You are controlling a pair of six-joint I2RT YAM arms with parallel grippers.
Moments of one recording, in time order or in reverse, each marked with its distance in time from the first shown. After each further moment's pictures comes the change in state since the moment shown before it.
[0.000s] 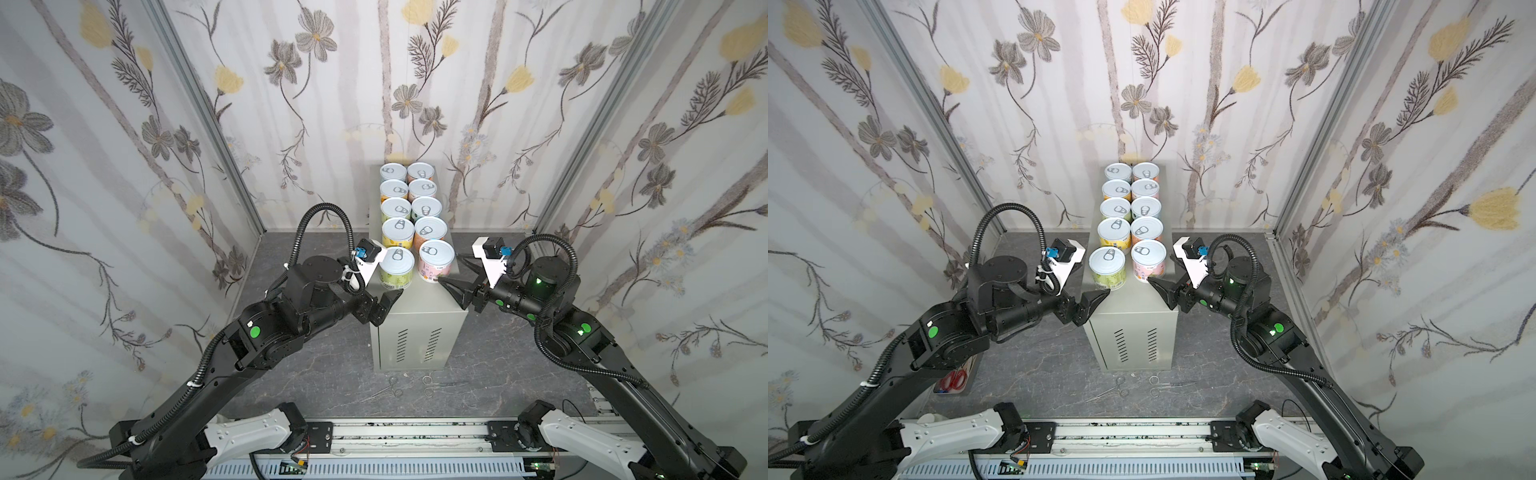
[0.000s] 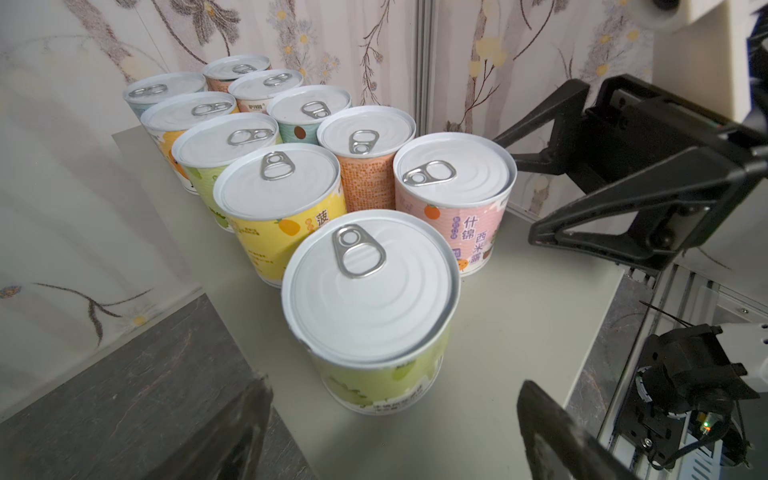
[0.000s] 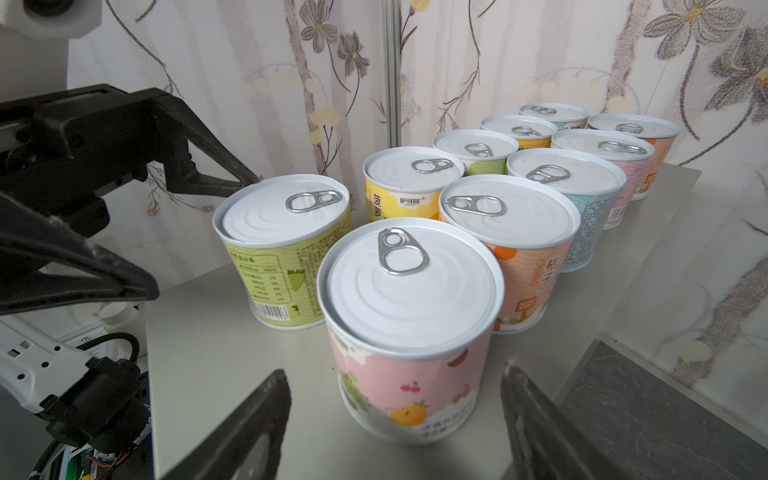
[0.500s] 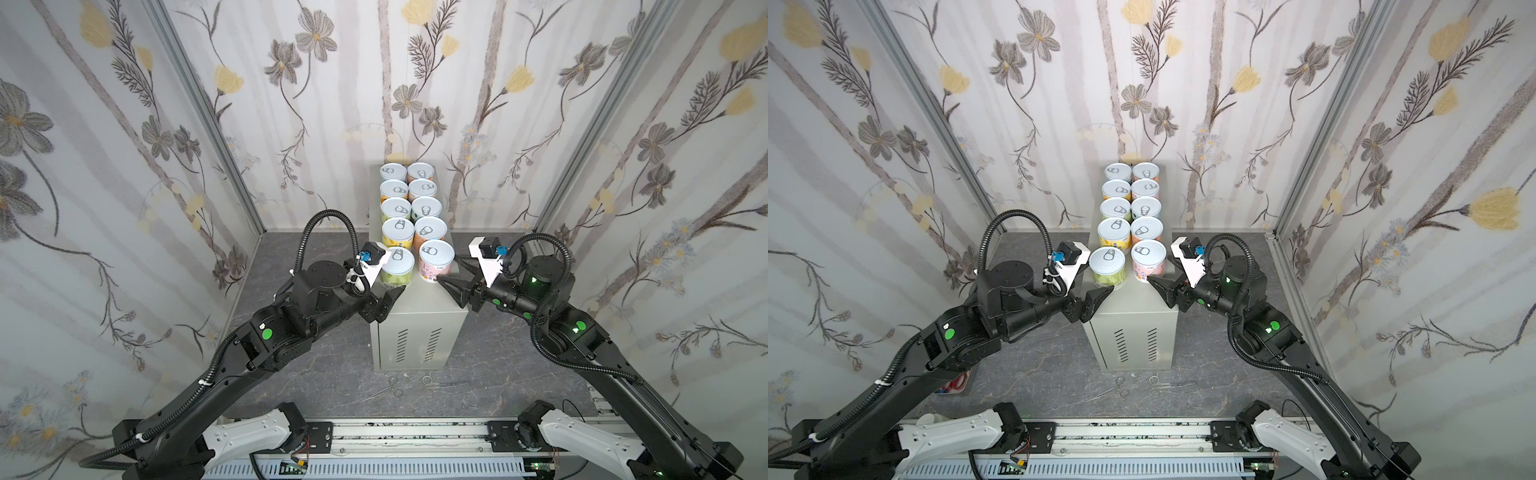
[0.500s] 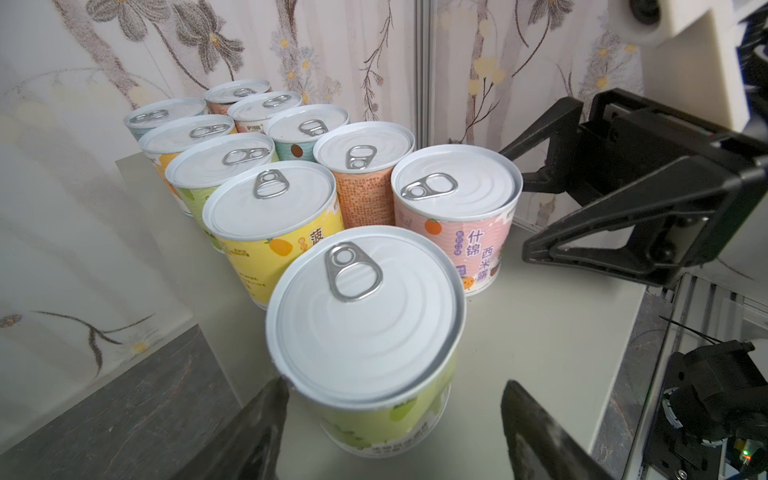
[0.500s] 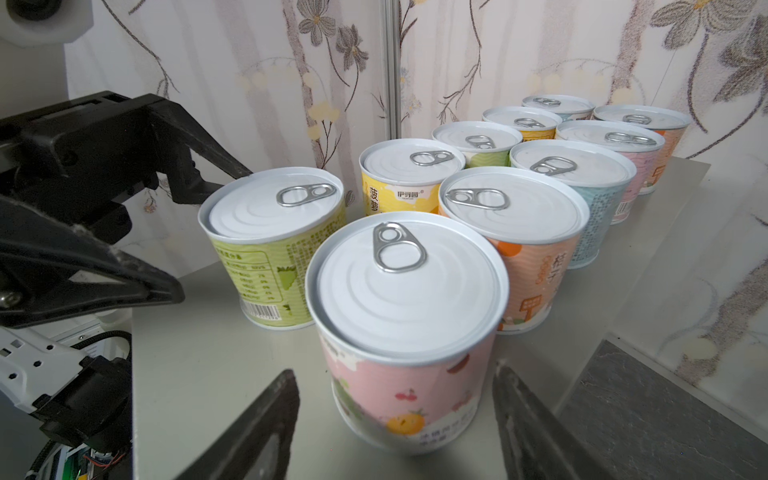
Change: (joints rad) left arm 0.000 -0.002 -0.085 0.146 -0.011 0.035; right arm 0.001 0.016 -0.012 0.014 0.000 0.000
